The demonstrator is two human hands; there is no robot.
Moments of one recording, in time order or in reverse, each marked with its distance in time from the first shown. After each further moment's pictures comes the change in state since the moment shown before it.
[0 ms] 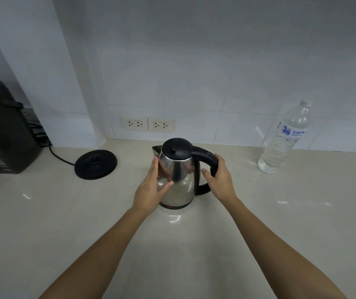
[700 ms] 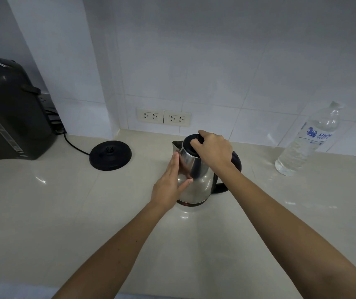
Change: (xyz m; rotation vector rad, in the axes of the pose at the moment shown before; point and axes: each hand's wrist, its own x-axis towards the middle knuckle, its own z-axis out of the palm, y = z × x) left_hand 0.003 -0.008 -0.002 0.055 0.007 0.036; right_hand 0.037 -0.109 0.051 -0.715 0.045 -0.215
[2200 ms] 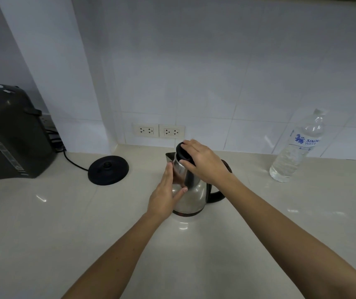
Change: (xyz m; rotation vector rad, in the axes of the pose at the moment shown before) left_hand 0.001 0.009 -0.001 -0.039 0.001 0.007; right_hand -0.013 0.021 -0.012 0.013 -0.101 -0.514
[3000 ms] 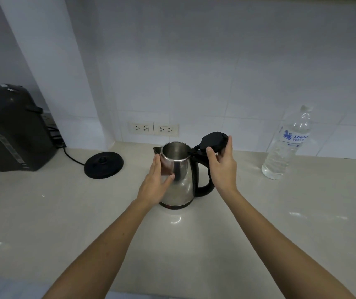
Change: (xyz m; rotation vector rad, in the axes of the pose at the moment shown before) left_hand 0.005 0.025 0.000 -0.013 -0.023 -0.150; right_hand -0.070 0.033 -0.006 0.918 0.481 0.572
